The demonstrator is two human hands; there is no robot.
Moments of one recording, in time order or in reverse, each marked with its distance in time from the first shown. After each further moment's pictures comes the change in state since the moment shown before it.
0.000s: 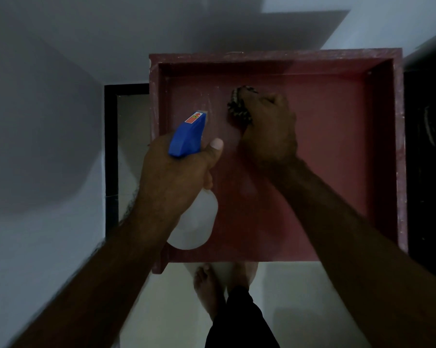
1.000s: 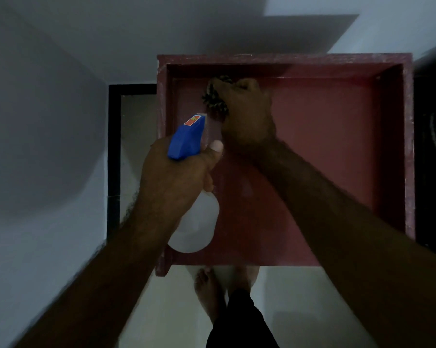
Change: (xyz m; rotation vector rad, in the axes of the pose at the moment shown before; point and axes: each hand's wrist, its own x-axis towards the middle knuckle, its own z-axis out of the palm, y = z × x) left_hand 0.002 -0.003 -0.009 -0.046 0.033 -0.038; right_hand 0.036 -0.035 0.028 0.026 -0.129 -0.085
